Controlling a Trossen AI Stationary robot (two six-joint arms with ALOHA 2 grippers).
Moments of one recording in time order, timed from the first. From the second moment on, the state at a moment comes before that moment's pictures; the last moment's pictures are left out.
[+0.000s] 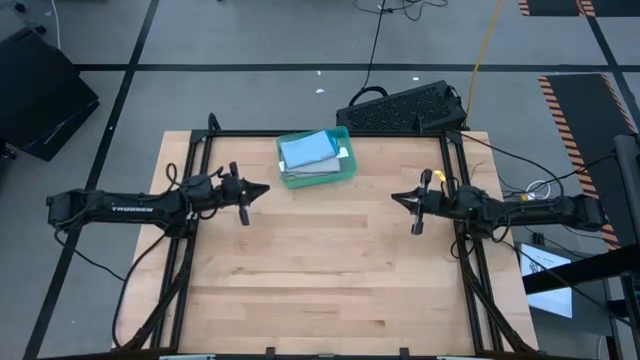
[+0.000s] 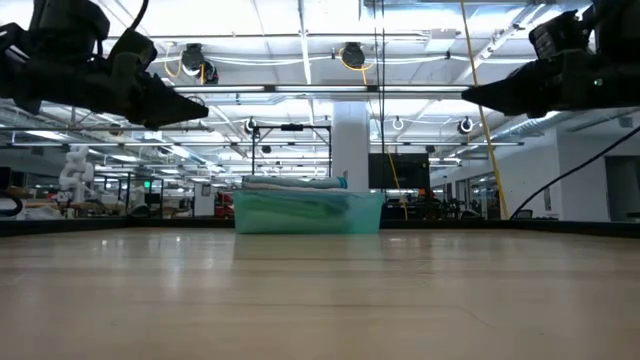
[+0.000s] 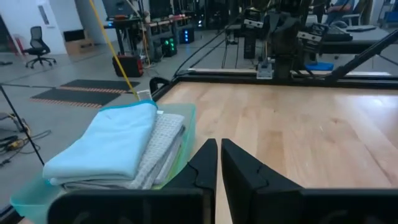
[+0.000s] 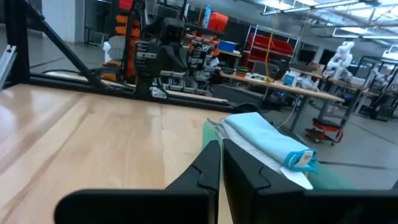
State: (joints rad) left arm 0.24 0.73 0.11 0.53 -0.03 0.06; right arm -0.10 0.47 0.02 0.50 0.10 -0.22
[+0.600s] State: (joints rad) left arm 0.23 0.72 0.01 0.64 -0.01 0.04; right arm -0.10 0.44 0.02 0.47 0.00 -0.21
